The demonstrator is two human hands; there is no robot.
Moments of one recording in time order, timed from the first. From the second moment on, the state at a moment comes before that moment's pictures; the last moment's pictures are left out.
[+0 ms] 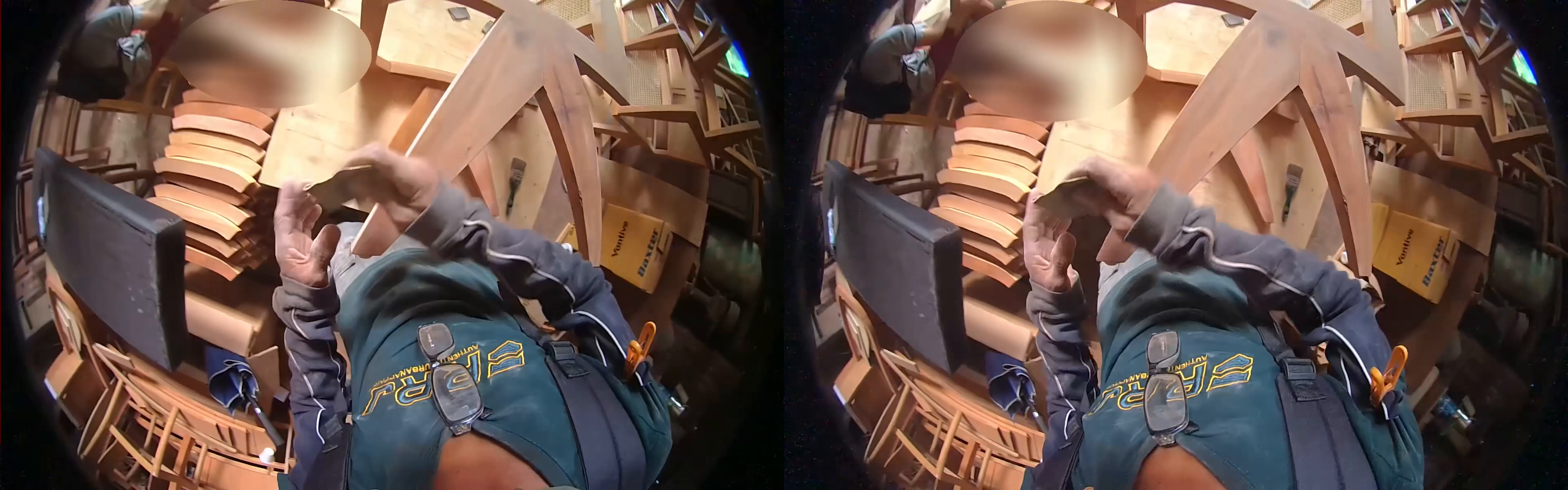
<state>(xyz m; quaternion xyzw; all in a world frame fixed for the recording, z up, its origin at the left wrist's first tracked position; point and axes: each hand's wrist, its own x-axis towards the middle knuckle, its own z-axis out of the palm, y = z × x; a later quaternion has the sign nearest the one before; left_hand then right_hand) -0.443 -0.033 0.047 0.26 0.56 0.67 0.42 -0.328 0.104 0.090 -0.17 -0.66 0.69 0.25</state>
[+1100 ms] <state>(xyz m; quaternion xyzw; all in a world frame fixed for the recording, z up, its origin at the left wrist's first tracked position) -0.463 0.014 0.049 0.39 0.64 0.54 0.40 -0.284 0.047 0.082 -0.42 -0.43 0.74 0.31</state>
